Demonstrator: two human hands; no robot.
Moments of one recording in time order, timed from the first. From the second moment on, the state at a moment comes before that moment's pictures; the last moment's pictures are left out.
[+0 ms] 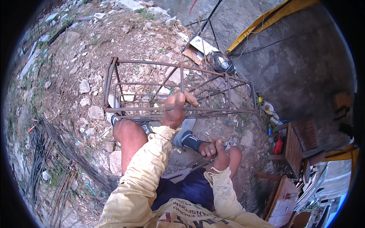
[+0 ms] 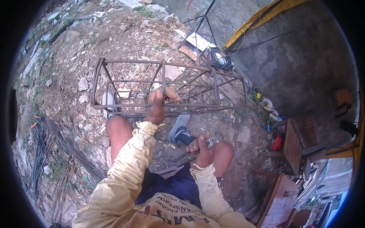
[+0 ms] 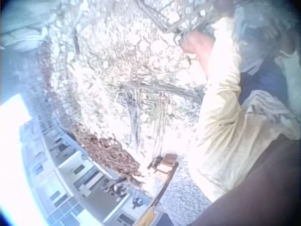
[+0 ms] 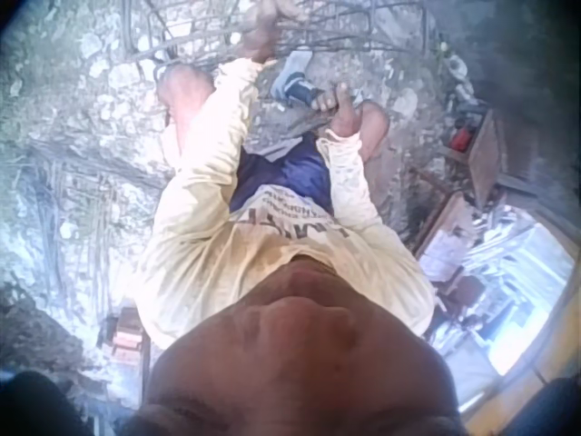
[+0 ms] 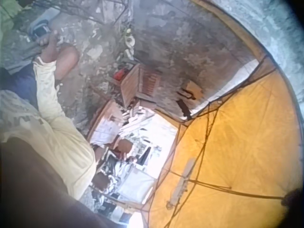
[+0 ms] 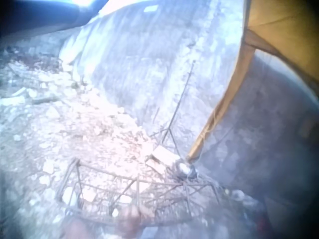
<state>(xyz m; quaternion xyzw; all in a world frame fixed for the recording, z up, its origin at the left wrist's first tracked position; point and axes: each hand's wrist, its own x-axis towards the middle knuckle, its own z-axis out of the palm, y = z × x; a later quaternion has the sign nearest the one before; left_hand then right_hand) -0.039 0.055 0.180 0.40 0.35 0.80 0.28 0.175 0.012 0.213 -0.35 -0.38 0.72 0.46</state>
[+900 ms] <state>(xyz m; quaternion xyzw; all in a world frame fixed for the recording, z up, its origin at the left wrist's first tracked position) -0.048 0.041 0.178 0.41 0.33 0.76 0.37 0.181 0.047 0.323 -0.31 -0.62 0.60 0.39</state>
